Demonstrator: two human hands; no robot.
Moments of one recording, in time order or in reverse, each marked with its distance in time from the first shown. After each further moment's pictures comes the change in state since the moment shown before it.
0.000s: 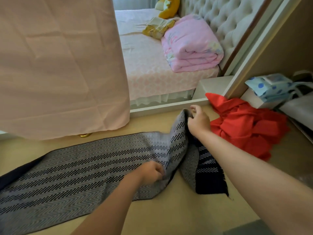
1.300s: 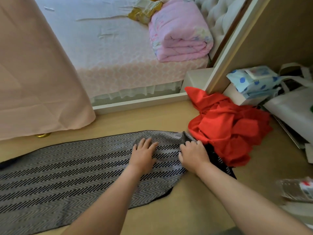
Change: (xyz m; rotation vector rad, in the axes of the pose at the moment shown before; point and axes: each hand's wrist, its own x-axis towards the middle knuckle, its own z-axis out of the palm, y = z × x) left_hand 0.123 0.076 0.044 0.544 0.350 0.007; right_hand -0.014 0.160 -0.033 -1.020 -0.362 -0.518
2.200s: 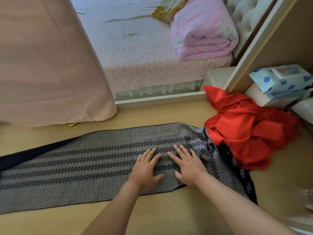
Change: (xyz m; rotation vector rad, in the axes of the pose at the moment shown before) left_hand -0.082 -0.026 0.032 -0.077 0.030 -0.021; right_hand -0.020 -0.054 0.029 0.227 -0.213 -0.265
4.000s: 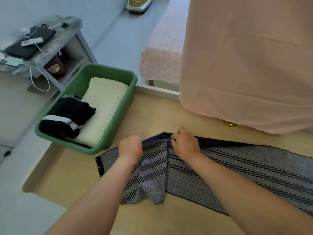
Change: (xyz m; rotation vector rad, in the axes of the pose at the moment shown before) left_hand -0.273 -0.581 -0.148 0.108 0.105 -0.747; right_hand 0.302 -0.615 -0.069 0.203 0.304 -0.248
